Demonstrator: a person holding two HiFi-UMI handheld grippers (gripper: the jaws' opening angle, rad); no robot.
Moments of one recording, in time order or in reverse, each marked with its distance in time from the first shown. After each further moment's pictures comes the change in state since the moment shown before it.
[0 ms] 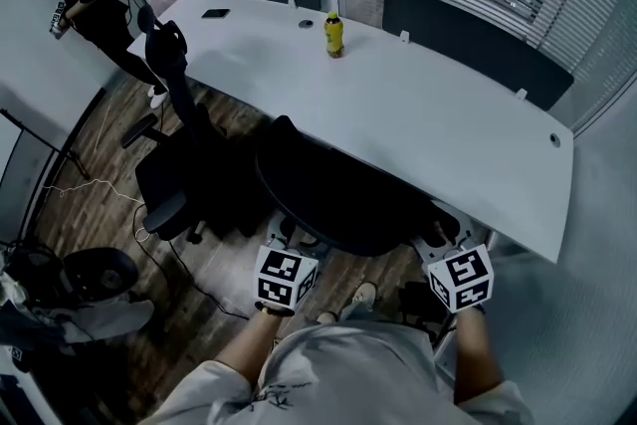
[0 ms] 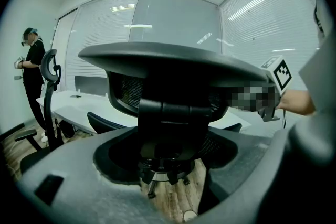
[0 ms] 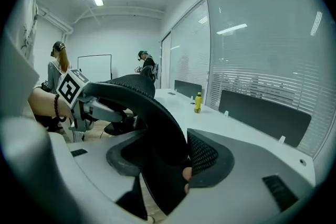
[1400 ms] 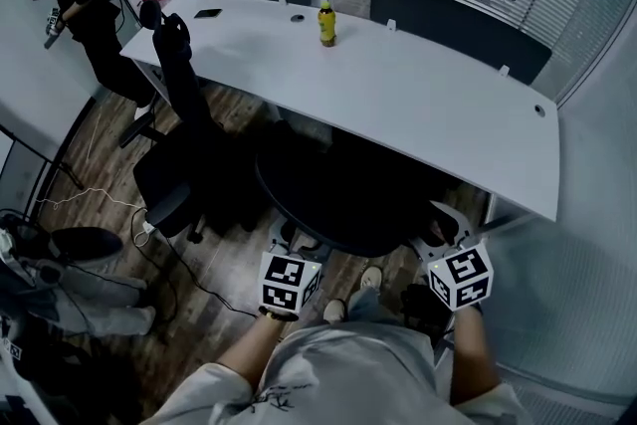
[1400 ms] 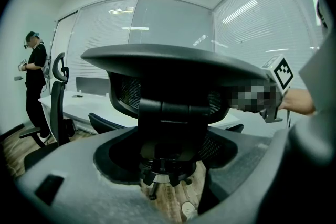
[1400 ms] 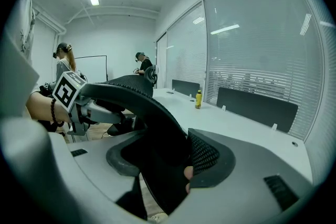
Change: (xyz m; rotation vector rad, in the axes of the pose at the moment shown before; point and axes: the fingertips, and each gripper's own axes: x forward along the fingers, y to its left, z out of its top) left arm -0.094 -0.015 -0.040 0.021 -0.012 -0.033; right arm -0.053 0.096 -0.017 0.054 0.011 -0.073
